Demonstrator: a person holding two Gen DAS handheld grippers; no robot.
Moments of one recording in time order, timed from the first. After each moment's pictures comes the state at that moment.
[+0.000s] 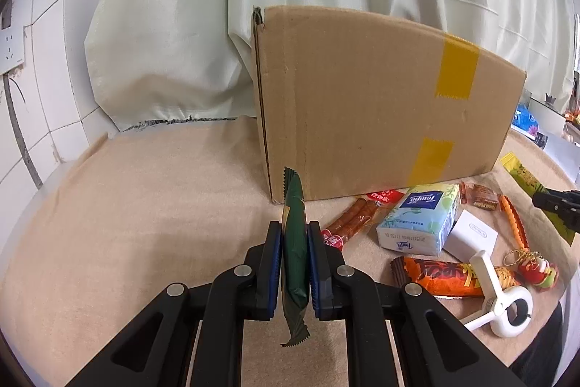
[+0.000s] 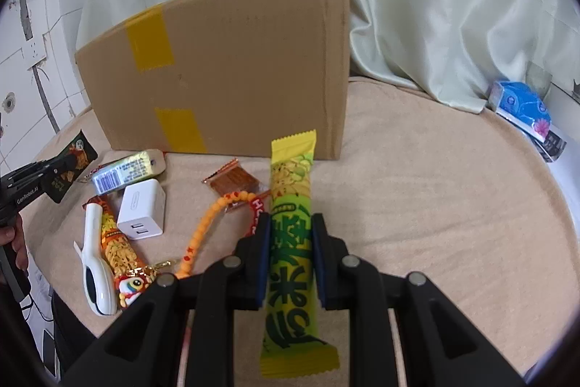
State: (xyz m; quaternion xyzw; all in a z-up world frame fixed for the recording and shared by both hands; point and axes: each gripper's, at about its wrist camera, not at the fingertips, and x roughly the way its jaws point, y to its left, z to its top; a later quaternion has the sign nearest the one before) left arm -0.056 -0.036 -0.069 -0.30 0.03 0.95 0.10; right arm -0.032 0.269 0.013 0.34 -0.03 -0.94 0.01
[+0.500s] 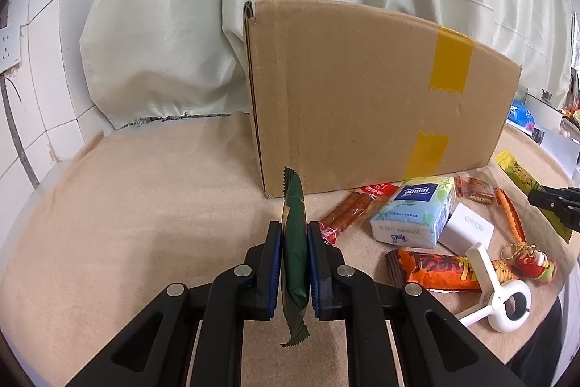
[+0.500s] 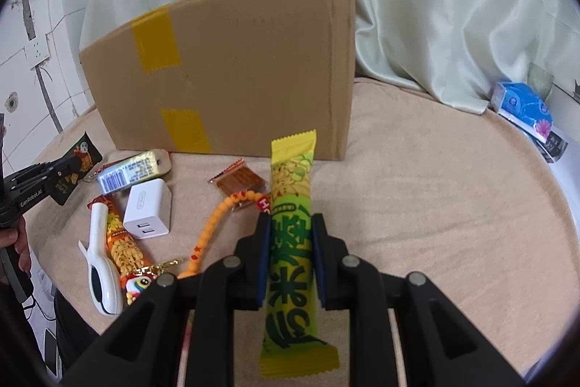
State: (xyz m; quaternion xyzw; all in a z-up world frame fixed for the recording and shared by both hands) left arm -0.055 -0.033 -0.074 -0.31 0.04 0.94 0.11; right arm -0.031 0.266 0.011 0.35 -0.03 -0.94 0.01
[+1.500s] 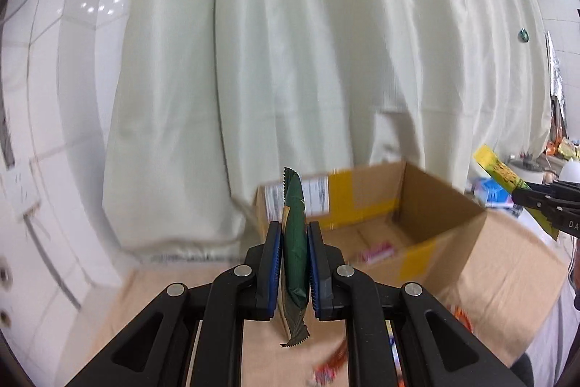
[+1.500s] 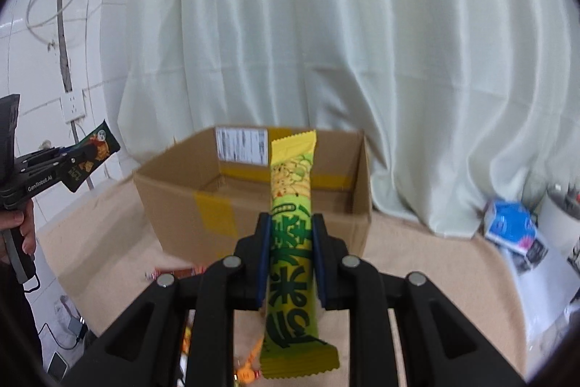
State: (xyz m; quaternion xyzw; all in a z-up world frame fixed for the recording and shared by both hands) left arm -0.065 -0.032 0.129 -0.17 0.06 0.98 0.13; right arm -0.042 0.253 0.178 0.20 0.01 -0.98 0.05
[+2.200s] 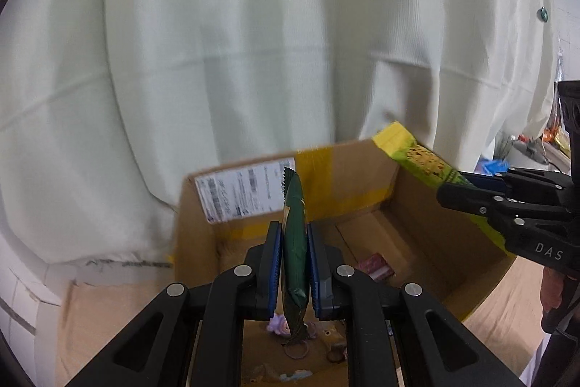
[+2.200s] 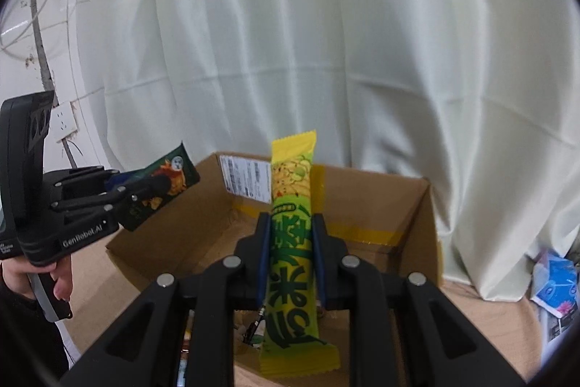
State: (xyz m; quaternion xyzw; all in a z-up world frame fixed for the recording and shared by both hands) left arm -0.231 0.035 0.095 -0.30 0.06 0.94 0.18; right arm -0.207 0.233 0.177 0.28 0.00 -0.95 0.12
